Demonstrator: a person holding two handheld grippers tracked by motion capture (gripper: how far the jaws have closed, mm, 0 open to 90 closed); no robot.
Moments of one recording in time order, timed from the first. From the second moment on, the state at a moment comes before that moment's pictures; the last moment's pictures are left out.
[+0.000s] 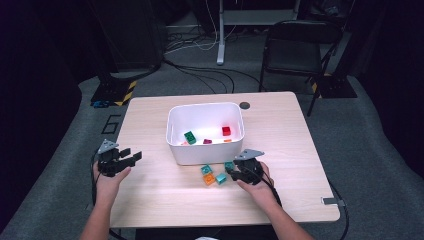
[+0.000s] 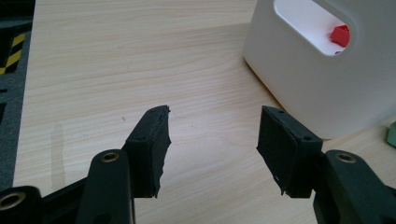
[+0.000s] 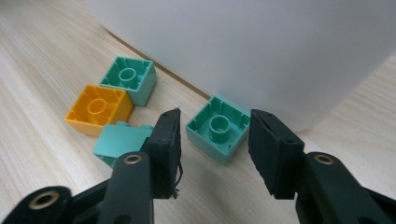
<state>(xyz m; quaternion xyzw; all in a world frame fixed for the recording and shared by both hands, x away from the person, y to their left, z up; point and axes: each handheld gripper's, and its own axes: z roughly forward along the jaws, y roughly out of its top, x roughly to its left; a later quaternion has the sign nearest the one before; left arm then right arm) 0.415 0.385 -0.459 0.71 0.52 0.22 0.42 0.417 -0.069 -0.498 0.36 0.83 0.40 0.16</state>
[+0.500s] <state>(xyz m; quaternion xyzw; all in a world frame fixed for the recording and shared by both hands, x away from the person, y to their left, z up) 0.414 0.386 -0.459 0.71 0.52 0.22 0.42 0.419 -0.058 -0.504 0.35 0.84 0.38 0.15</state>
